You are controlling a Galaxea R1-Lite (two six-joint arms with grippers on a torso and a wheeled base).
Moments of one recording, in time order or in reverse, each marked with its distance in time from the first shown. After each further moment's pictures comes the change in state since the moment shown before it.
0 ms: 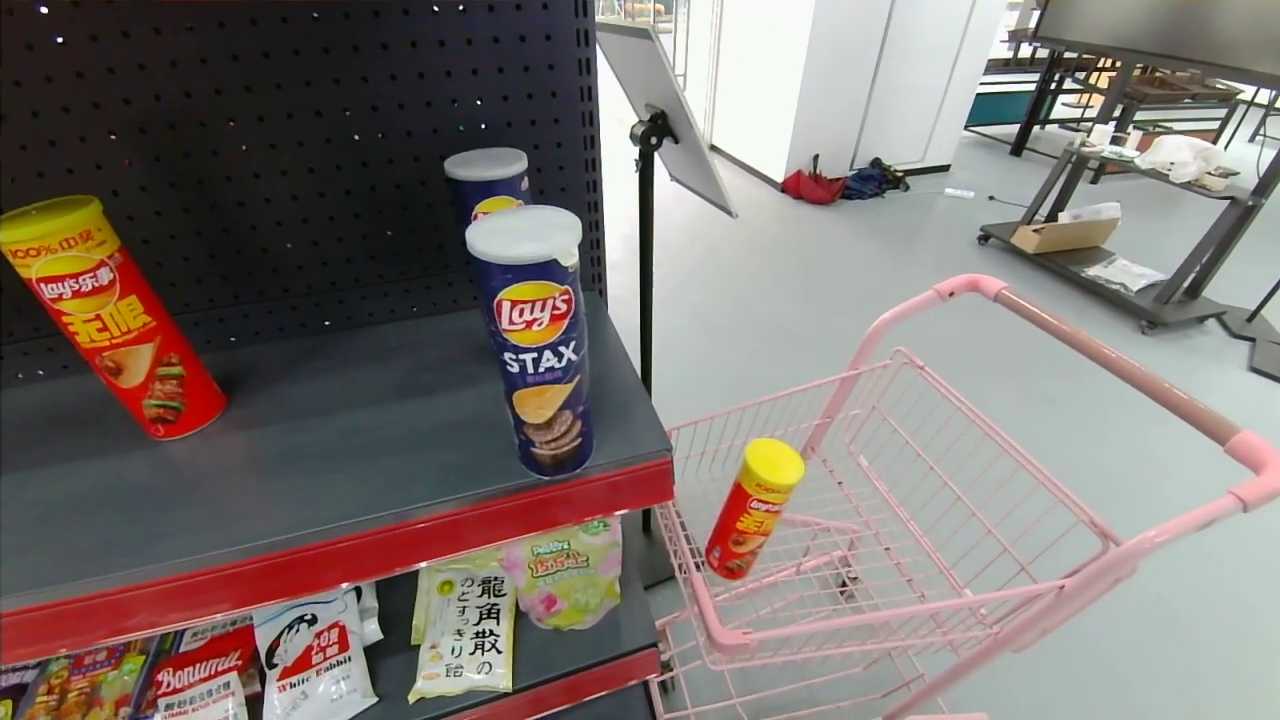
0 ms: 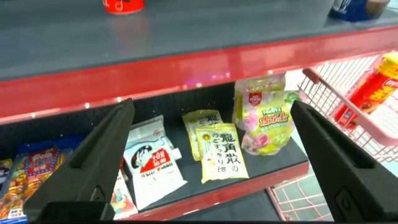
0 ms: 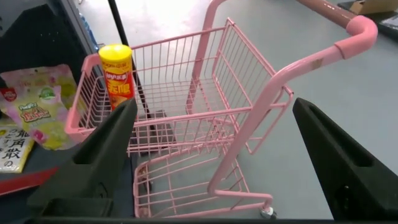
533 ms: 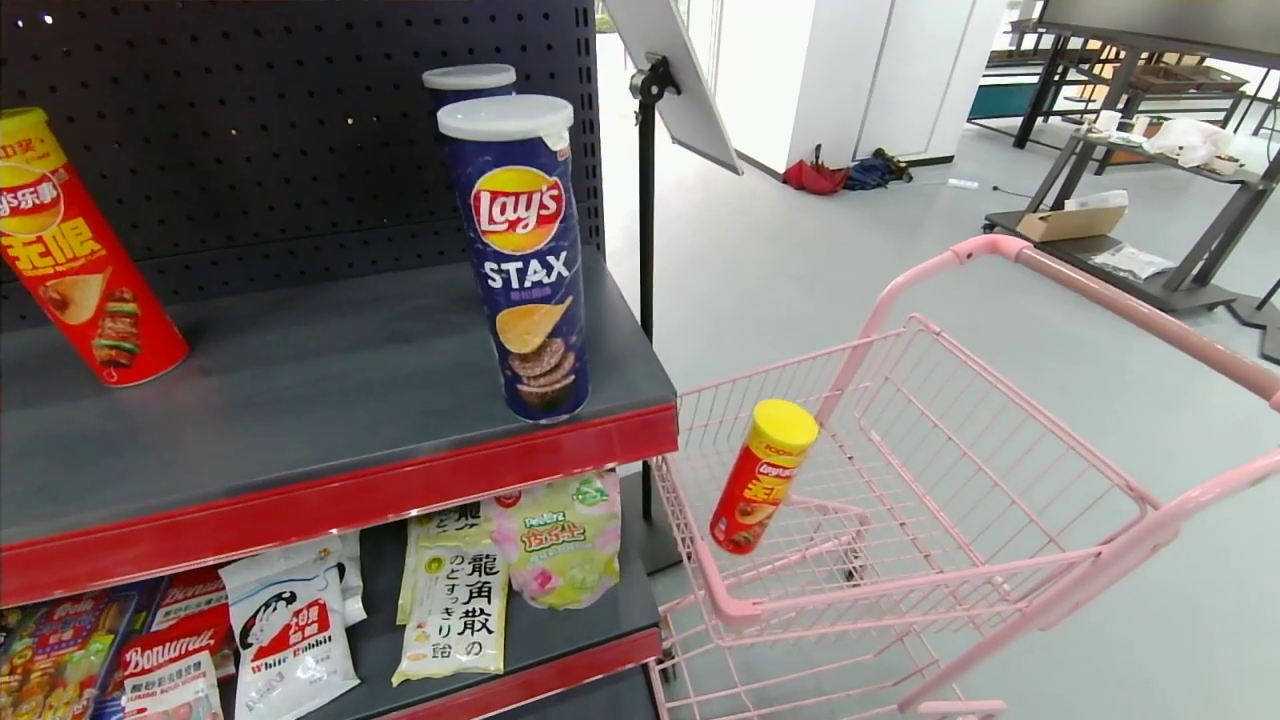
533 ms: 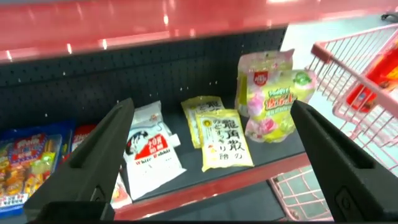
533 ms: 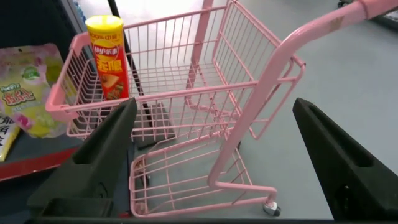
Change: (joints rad) left arm 0.000 0.000 0.000 0.000 0.000 0.000; right arm -0.001 0.000 0.000 0.000 0.000 0.000
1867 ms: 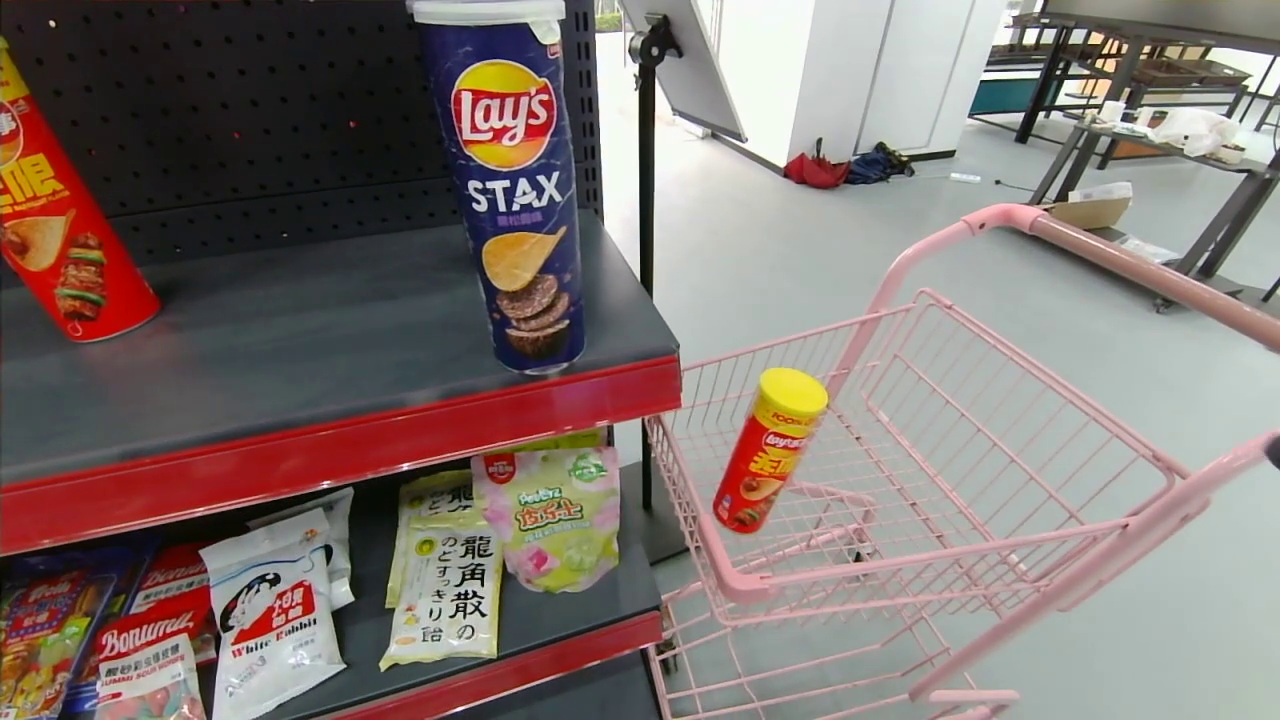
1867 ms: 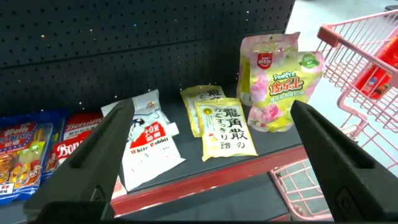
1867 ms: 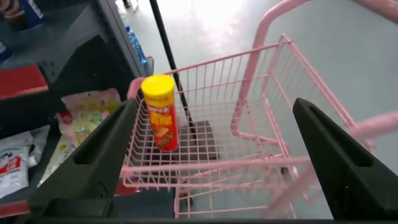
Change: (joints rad) left arm 0.000 0.000 0.000 0.000 0.000 -0.001; right arm 0.077 0.758 -0.441 -0.309 0.121 0.121
